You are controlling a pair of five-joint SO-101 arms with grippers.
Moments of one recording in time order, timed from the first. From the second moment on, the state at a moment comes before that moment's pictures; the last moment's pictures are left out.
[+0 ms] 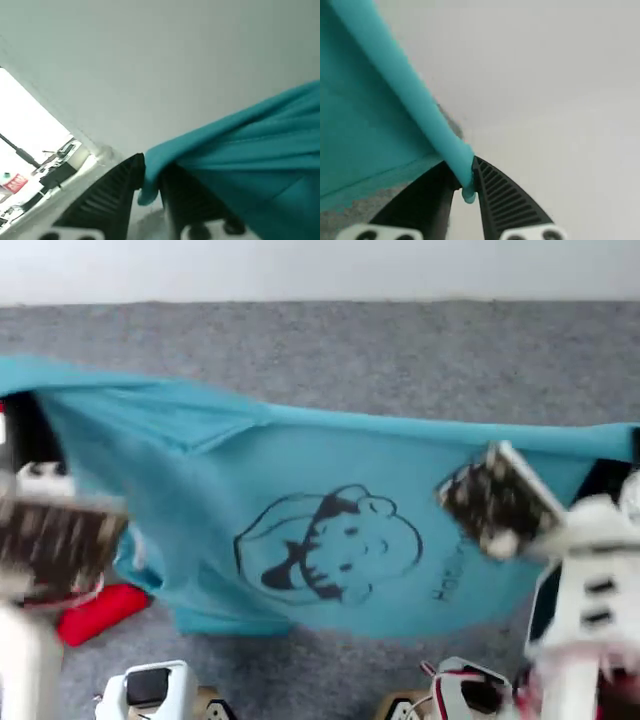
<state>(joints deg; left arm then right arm) -11.5 -45.1 -21.5 83.2 -35.2 19.1 -44.0 -24.4 92.8 66.8</state>
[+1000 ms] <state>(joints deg) -2.4 6.4 -11.1 30.8 -35.2 8.2 -11.3 22.4 7.8 66.8</state>
